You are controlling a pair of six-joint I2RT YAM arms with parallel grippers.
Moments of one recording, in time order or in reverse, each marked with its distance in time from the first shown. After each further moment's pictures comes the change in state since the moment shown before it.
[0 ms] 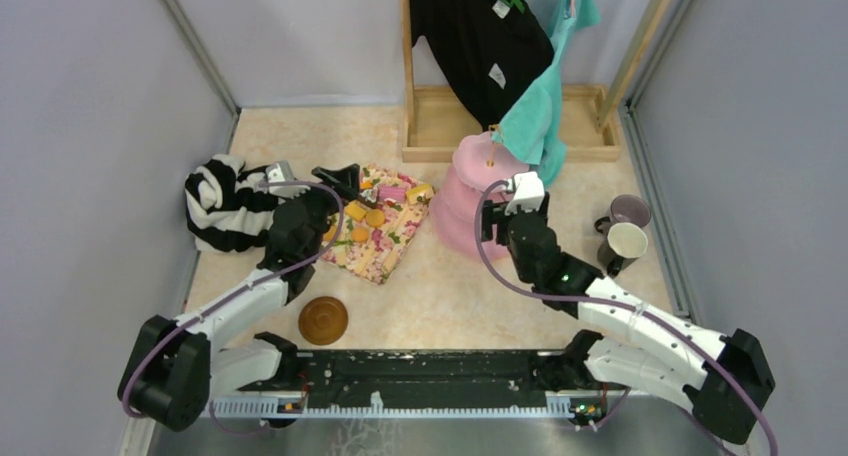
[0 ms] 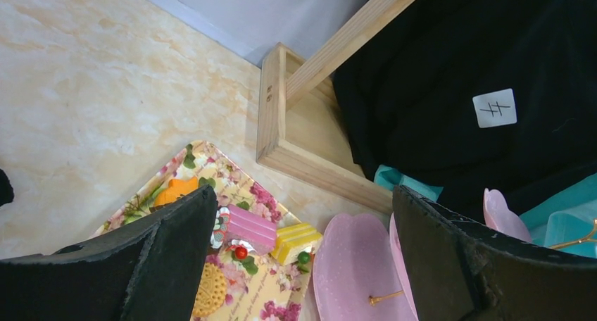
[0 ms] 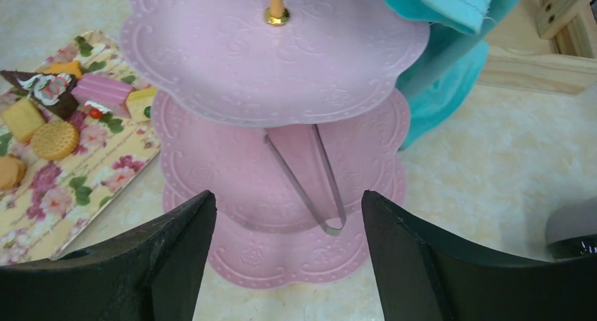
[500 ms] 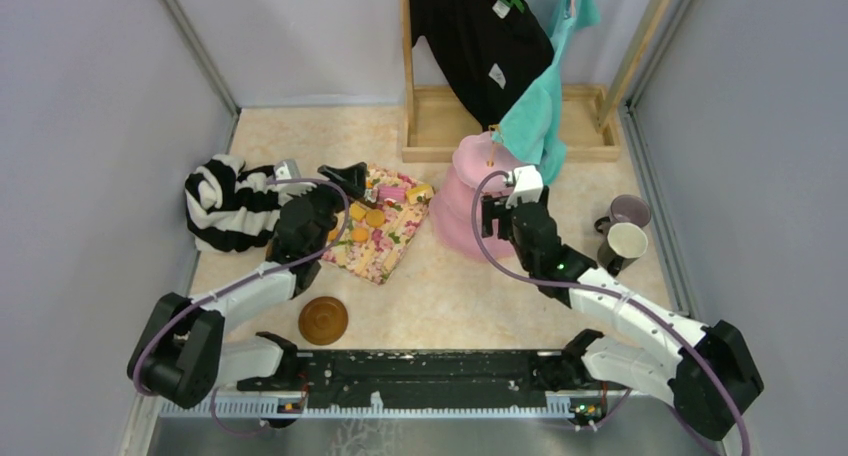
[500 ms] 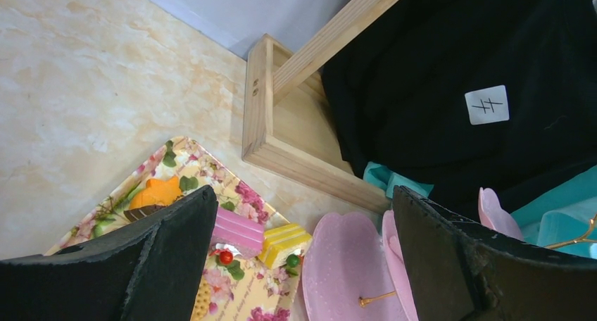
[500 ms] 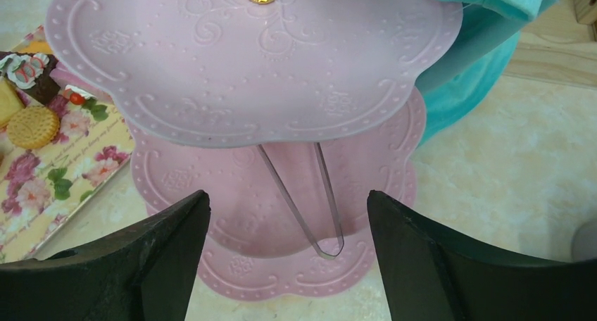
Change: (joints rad) left arm 0.000 0.119 0.002 0.115 0.037 -0.038; right arm -0.162 0.080 -0.031 0.069 -0.176 -0.011
